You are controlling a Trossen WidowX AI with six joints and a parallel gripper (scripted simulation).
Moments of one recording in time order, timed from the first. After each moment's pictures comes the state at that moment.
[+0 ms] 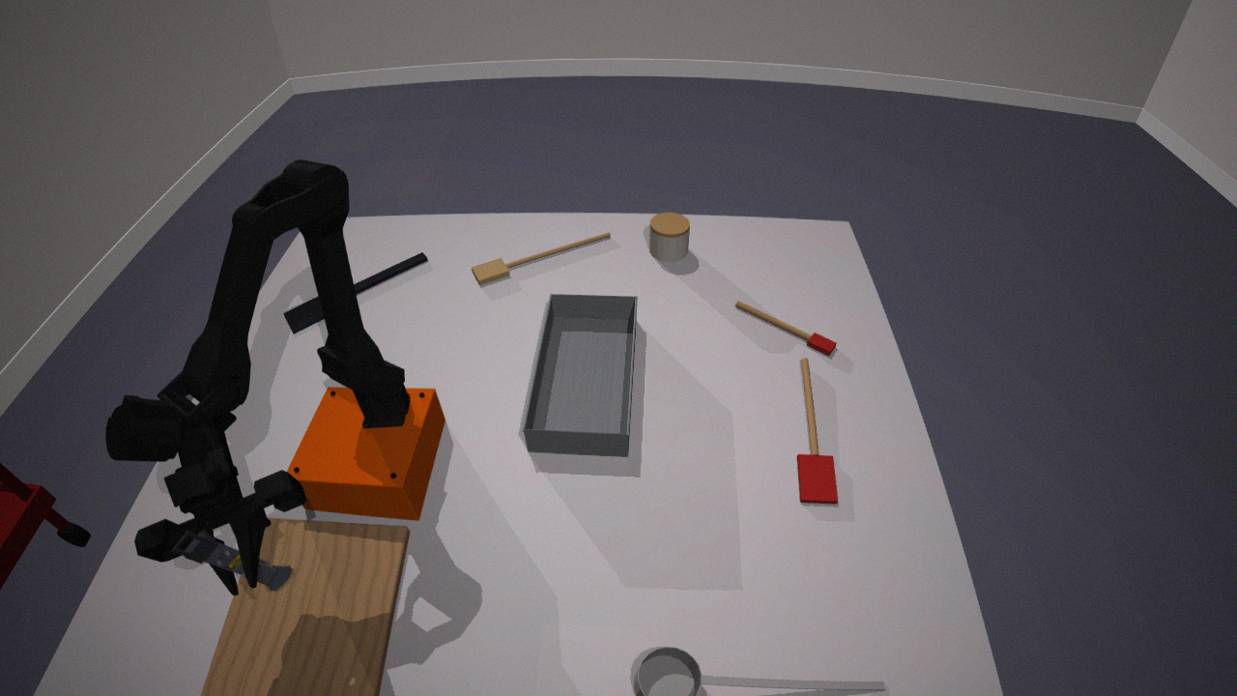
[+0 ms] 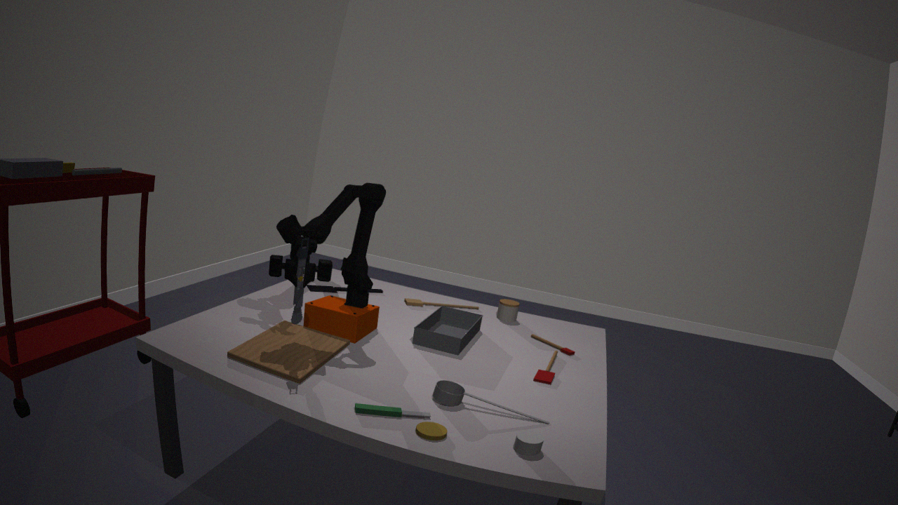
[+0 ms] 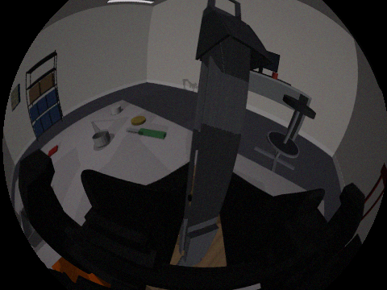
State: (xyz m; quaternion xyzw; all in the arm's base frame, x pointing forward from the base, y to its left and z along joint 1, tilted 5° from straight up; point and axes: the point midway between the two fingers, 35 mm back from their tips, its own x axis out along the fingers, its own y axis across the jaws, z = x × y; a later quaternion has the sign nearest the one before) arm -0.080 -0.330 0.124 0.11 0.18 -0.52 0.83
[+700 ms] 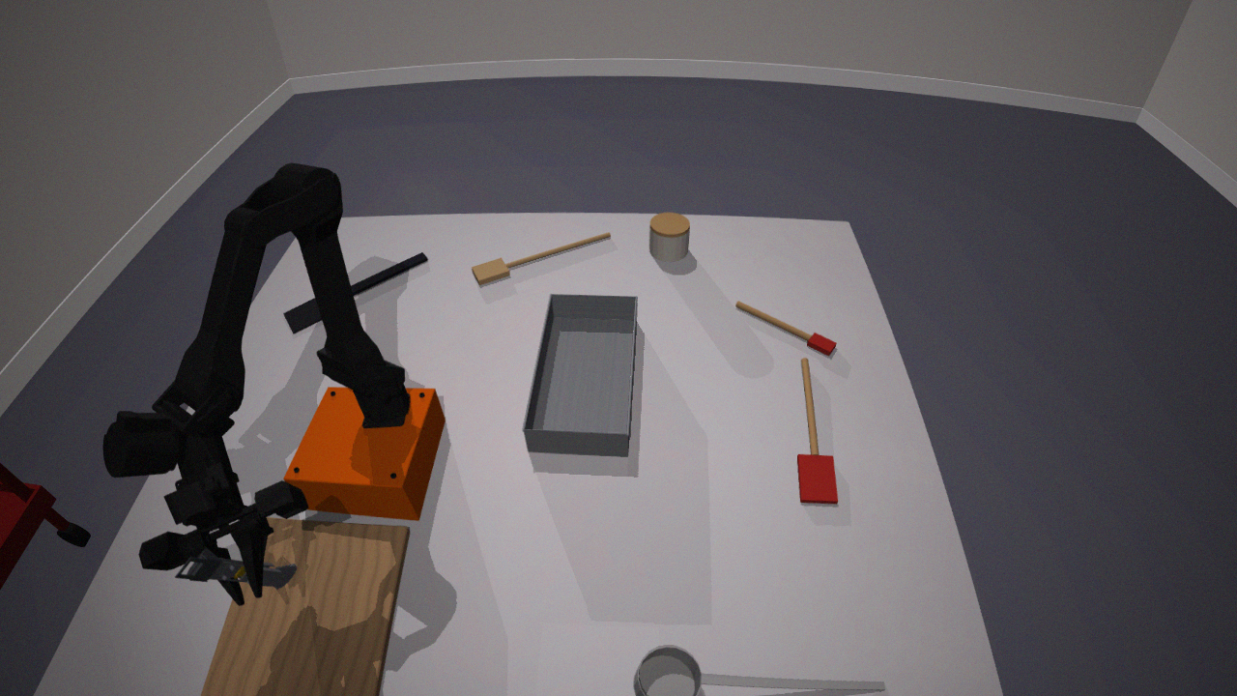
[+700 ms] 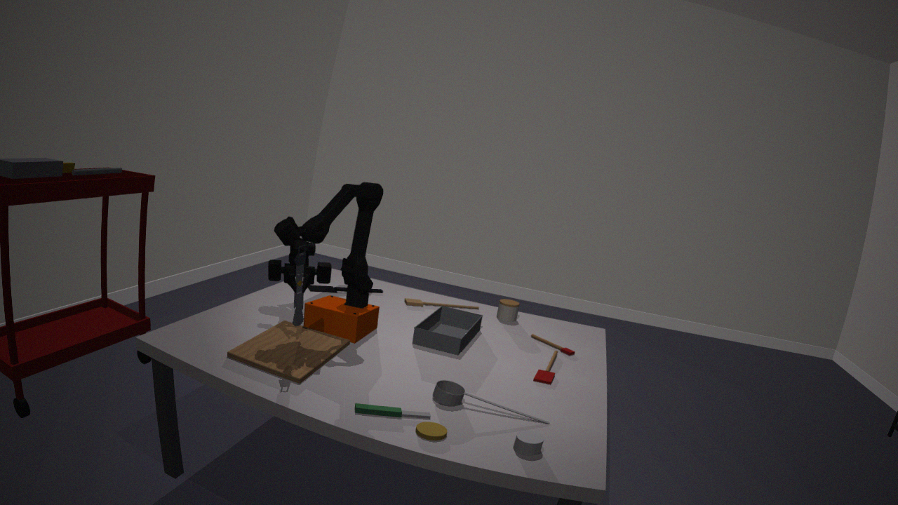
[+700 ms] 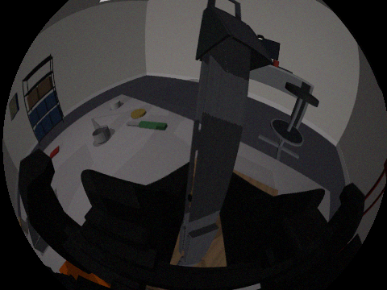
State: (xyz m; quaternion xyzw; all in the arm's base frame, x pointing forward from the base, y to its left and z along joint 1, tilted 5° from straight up) arm -0.080 -0.335 0.112 0.15 0.20 -0.52 0.82
